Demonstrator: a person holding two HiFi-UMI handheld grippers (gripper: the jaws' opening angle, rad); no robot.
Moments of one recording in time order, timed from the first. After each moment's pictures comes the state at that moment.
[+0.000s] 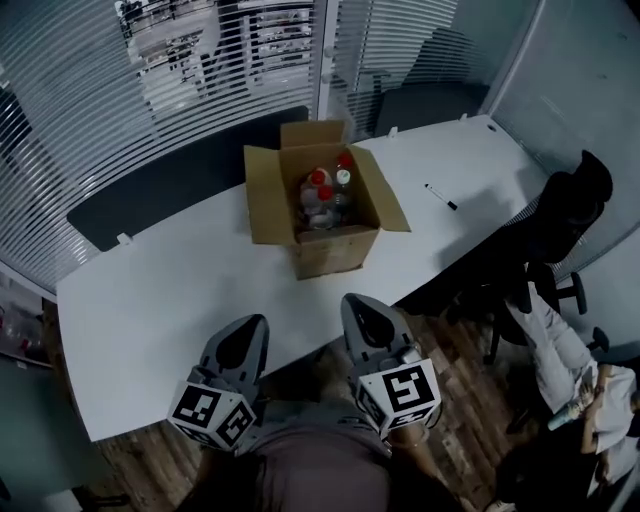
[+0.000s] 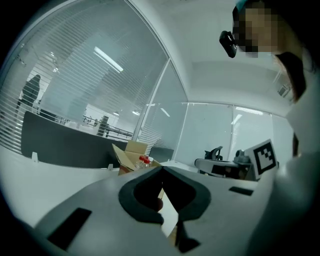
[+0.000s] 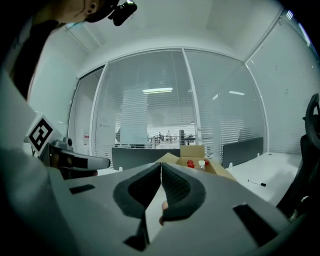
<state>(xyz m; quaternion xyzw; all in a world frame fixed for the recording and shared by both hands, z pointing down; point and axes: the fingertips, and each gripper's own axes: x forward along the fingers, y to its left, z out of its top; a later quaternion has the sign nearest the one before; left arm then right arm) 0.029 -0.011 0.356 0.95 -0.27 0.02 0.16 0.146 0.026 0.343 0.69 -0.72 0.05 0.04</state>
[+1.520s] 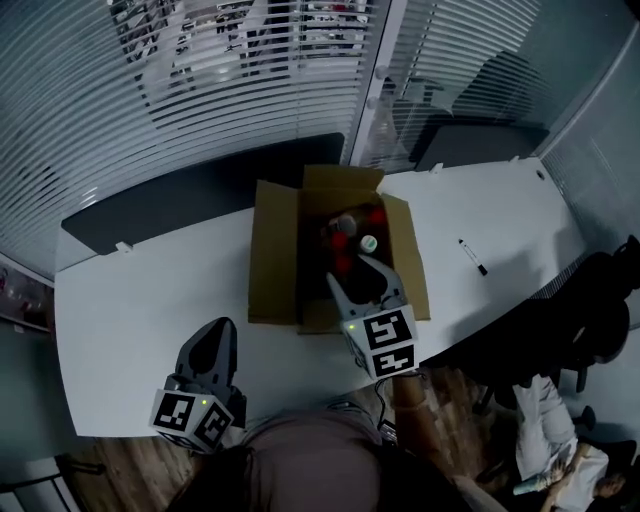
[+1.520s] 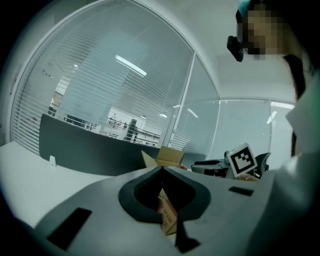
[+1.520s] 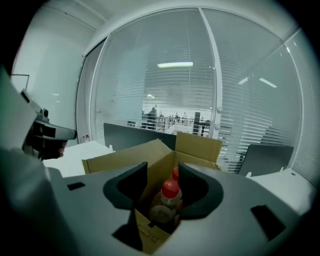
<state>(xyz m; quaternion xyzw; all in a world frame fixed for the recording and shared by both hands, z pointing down) 0.056 -0.177 0.362 0.88 -0.43 0.03 0.19 0.249 -0.214 0.395 0.60 -0.77 0.08 0.19</state>
